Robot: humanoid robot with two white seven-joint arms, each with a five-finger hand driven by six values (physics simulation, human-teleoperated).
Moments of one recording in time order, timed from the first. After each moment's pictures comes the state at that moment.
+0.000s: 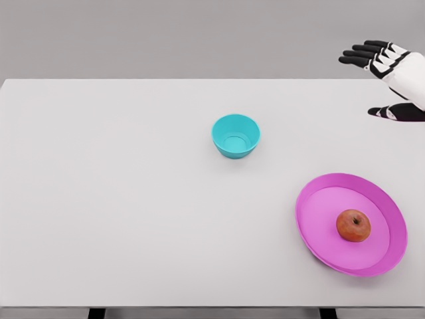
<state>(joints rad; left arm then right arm) 0.04 0.00 0.08 -0.08 -0.11 -0.02 0.02 -0.37 -1.02 0.32 -1.60 0.28 -0.61 0.03</state>
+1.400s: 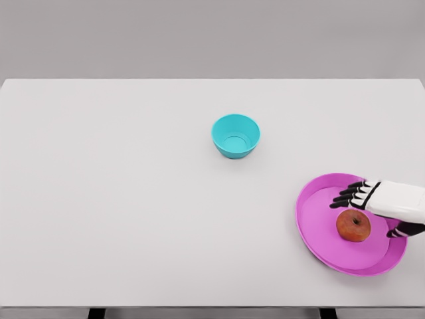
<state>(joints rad) 0.04 0.00 0.08 -0.08 -0.11 -0.02 0.02 0.02 -1.20 0.29 -1.73 0.28 -0.61 0.43</state>
